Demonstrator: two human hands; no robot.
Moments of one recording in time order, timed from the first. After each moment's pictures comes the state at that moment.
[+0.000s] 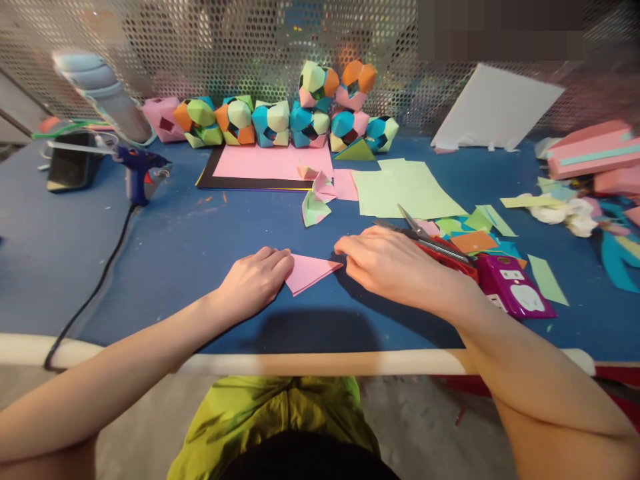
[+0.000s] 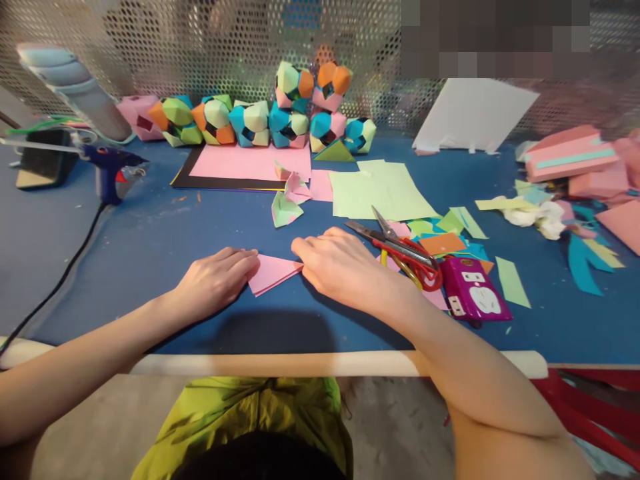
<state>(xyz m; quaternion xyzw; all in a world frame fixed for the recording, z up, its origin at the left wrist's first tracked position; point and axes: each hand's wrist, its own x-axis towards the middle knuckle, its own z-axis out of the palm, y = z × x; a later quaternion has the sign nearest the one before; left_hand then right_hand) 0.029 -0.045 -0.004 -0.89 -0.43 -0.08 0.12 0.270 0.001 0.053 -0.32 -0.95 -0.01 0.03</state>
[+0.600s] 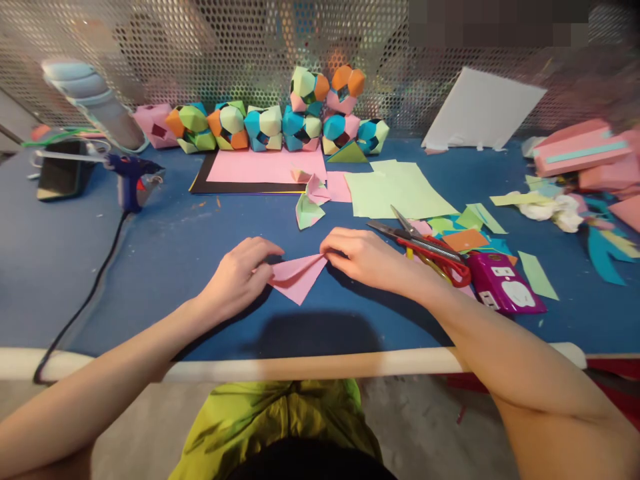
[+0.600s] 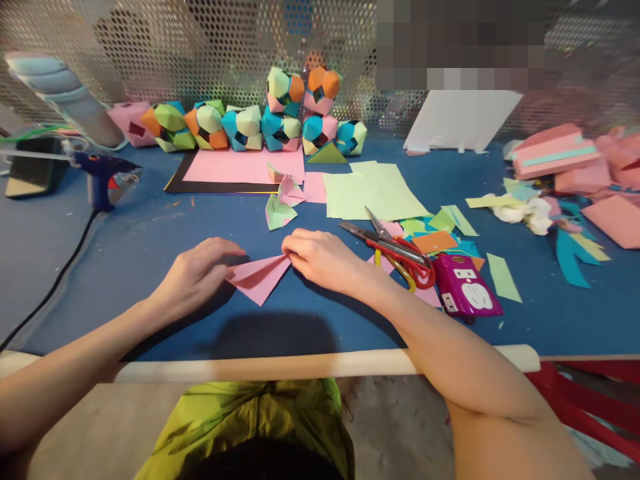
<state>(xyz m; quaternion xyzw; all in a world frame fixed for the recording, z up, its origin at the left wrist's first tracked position) 0.028 -0.041 0.019 -0.78 -0.54 -0.27 -0.15 0.265 0.023 0.025 -0.30 -0.93 0.15 0.15</state>
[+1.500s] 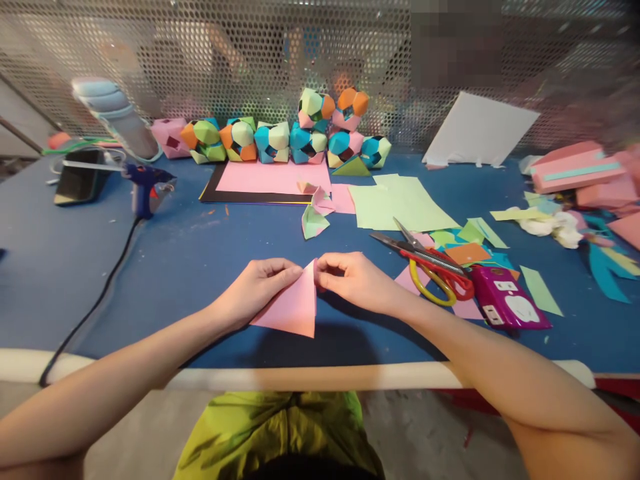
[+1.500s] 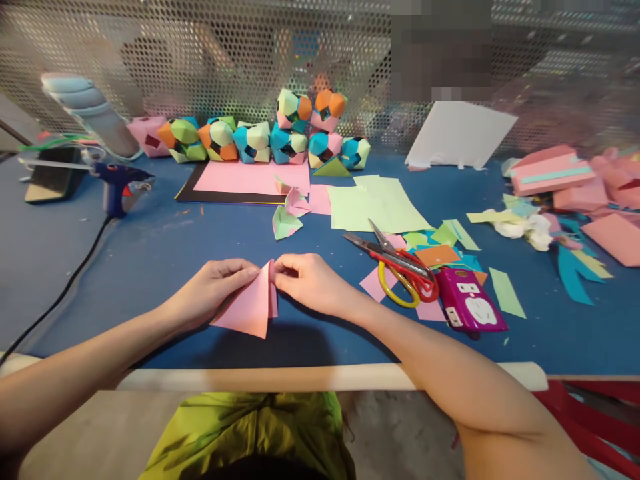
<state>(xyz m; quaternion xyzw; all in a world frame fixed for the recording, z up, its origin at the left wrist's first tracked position) 0.051 -0.046 0.024 -0.53 -0.56 -0.34 -0.53 0.240 -0.001 0.030 -0.38 -0.77 0.47 0.20</state>
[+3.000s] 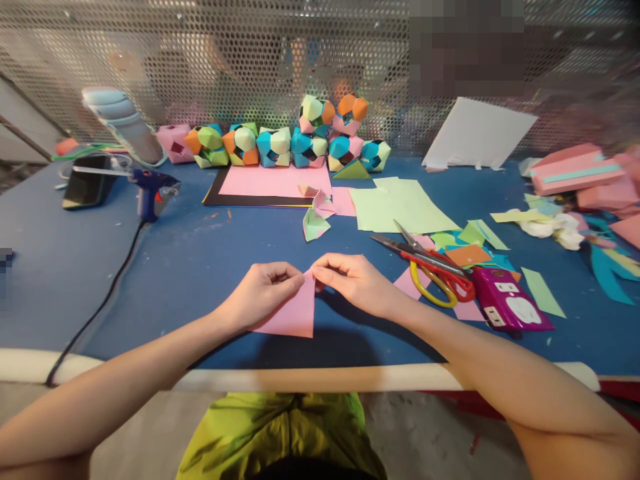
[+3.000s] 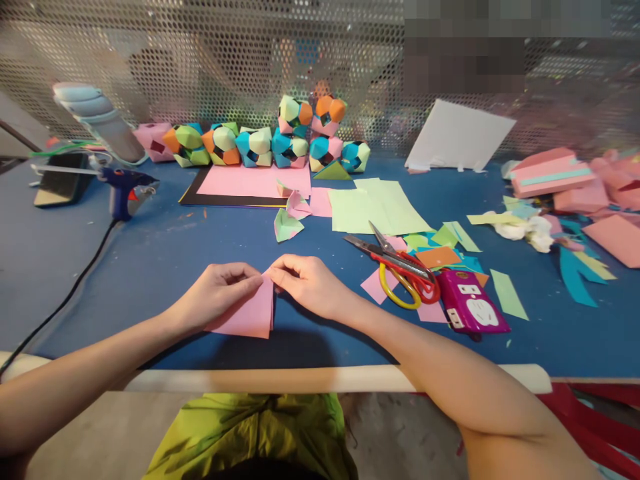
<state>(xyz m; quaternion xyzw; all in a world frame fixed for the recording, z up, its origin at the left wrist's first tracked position) 0.052 -0.048 0.029 -0.63 -0.57 -0.31 -0.43 0.238 -0.006 0.032 -0.35 -0.74 0.52 0.25</state>
